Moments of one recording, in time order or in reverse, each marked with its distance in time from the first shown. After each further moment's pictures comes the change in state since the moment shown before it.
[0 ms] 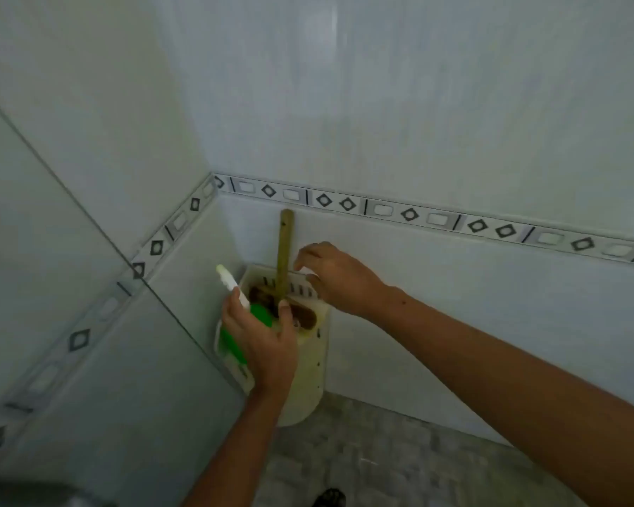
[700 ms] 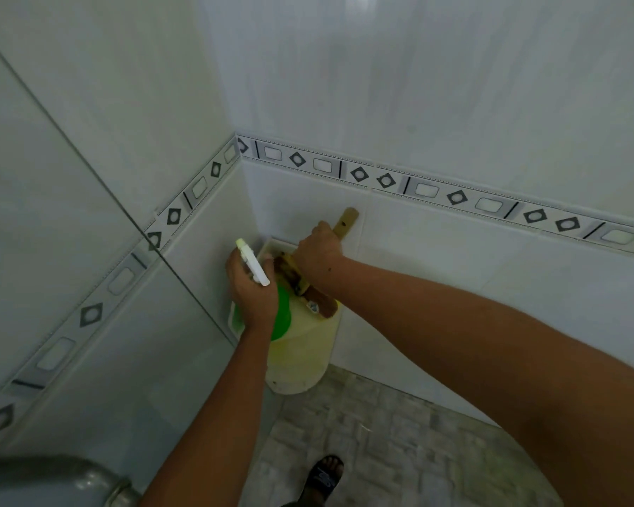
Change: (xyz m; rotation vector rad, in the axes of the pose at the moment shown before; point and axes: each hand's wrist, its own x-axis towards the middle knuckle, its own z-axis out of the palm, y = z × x) left_hand 0.080 -0.081 0.019 -0.054 0.038 -0.031; right_hand 0.088 -0.046 0.044 -0.776 -0.712 0.089
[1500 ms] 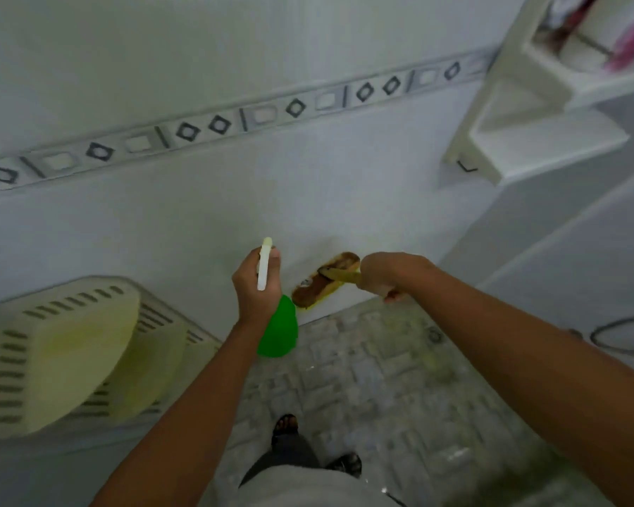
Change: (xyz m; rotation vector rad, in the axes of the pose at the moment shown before) left_hand -0.259 0.113 0.166 -0.266 -0.912 0.221; right_hand -0.315 0.088 0.319 1.337 -0.630 0.790
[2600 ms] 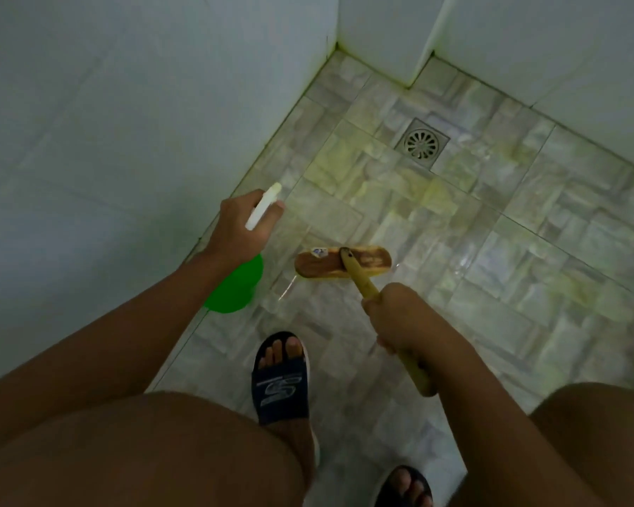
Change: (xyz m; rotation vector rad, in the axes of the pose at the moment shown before) left_hand -0.186 -0.624 0.535 0.154 -1.088 0.188; right_hand 0.551 0.257 0.575 1.178 -0.050 0.546
